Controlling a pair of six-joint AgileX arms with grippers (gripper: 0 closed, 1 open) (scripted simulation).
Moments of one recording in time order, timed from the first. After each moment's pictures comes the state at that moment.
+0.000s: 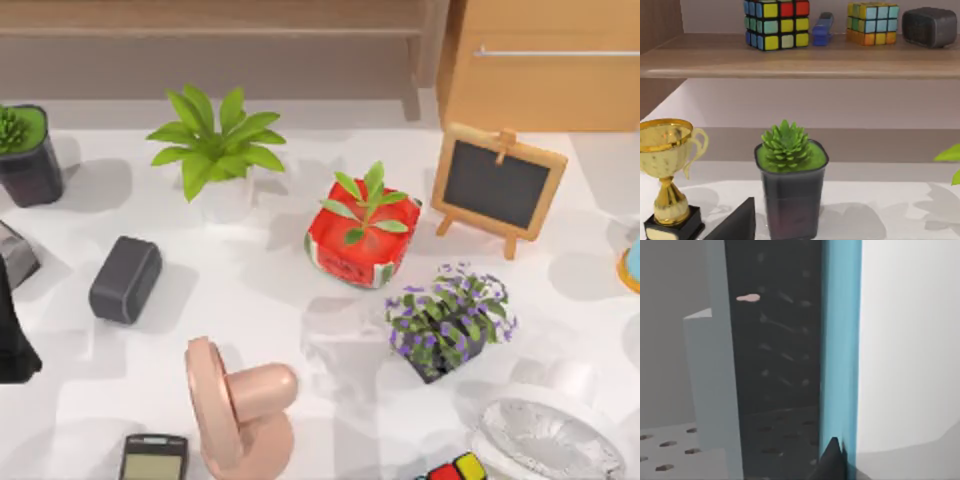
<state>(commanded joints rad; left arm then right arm) 0.00 0.00 0.00 0.00 0.00 0.00 -0.52 1.88 0.90 0.70 -0.47 1.45</state>
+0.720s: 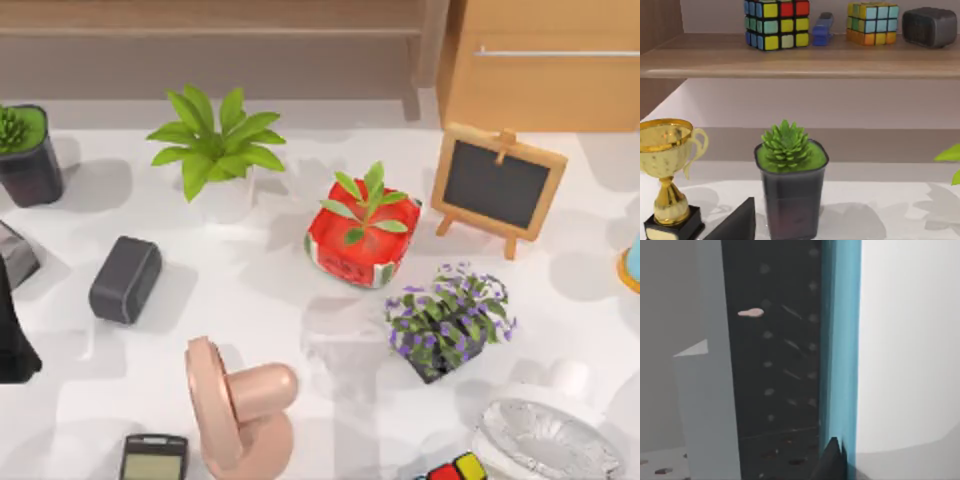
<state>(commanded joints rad) 0.00 0.00 0.00 0.00 0.00 0.00 -0.49 1.98 1.01 0.69 -0.43 1.46</state>
